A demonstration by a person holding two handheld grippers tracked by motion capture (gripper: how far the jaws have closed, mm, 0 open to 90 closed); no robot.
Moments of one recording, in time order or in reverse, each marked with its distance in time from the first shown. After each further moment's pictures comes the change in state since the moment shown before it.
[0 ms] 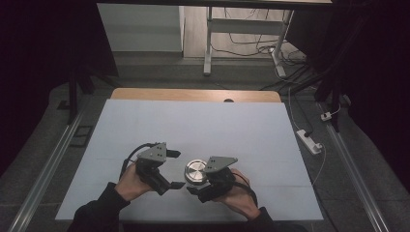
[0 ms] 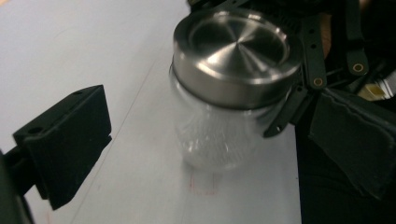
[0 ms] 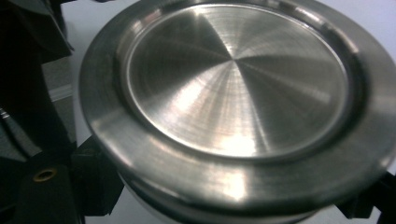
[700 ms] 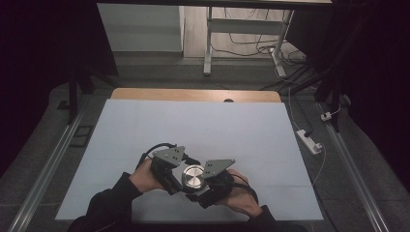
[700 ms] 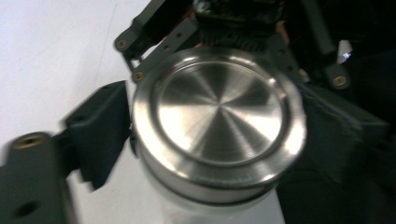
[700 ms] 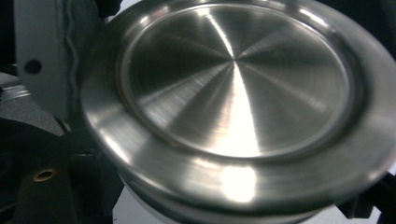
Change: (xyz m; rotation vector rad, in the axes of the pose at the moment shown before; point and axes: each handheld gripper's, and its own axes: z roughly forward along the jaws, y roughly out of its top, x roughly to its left) left arm 0.002 0.023 0.030 0.007 -0.218 0.151; right arm 0.005 0.002 -0.002 0.017 0.110 -0.088
